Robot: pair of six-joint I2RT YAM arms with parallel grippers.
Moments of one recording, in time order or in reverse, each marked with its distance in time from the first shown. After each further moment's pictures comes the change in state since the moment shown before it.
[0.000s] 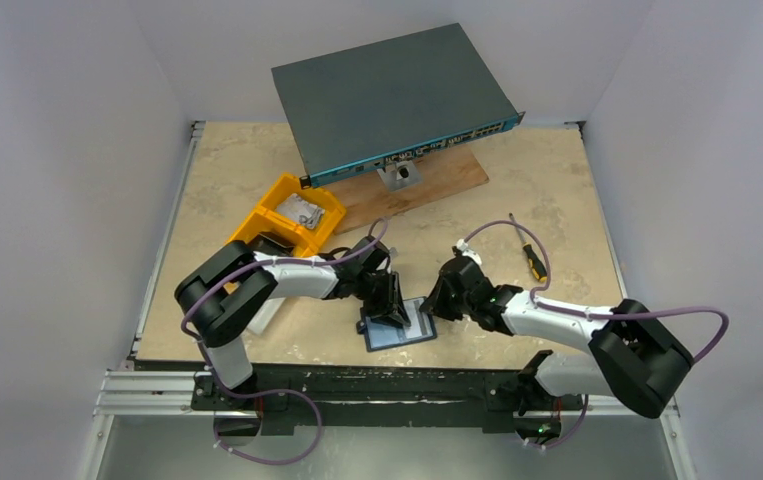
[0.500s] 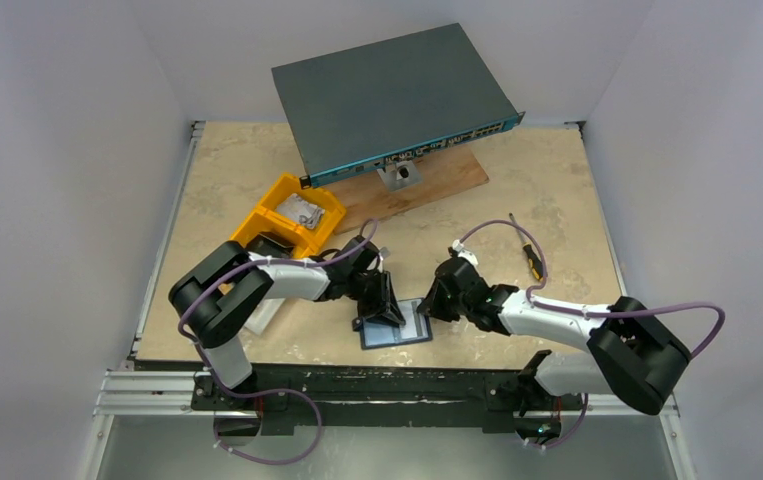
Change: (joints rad) left arm 0.056 -0.025 -0.077 0.091 0.063 -0.042; right arm 0.031 0.005 0.016 -0.003 0.016 0.016
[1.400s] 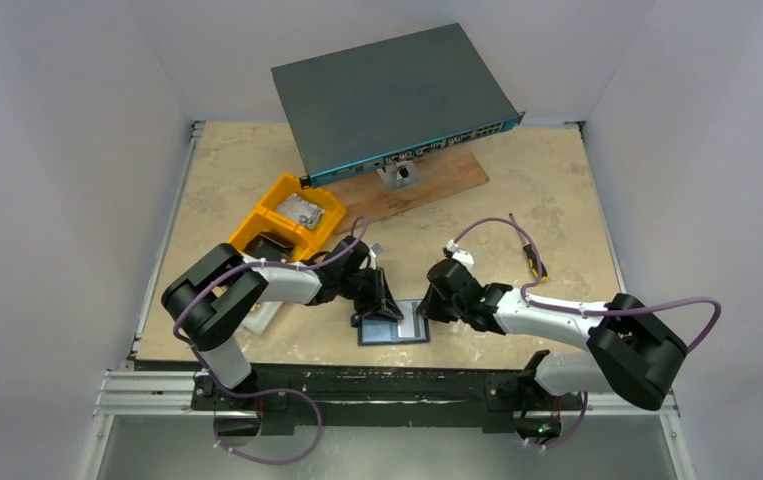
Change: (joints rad) left arm 0.033 -0.038 -0.079 0.140 0.014 -0.055; right arm 0.065 0.019 0.052 -0.079 0.089 -0.003
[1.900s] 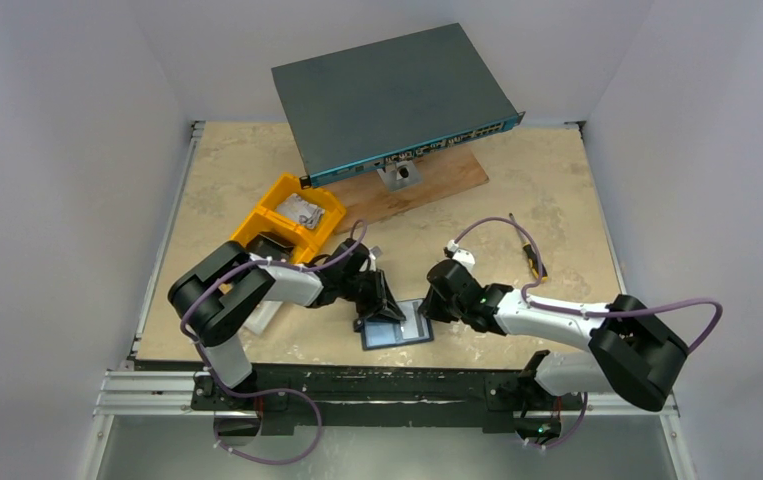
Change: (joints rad) left arm -0.007 0.039 -0.009 0.069 0.031 -0.072; right arm 0.007 -0.006 0.000 -0.006 0.023 0.000
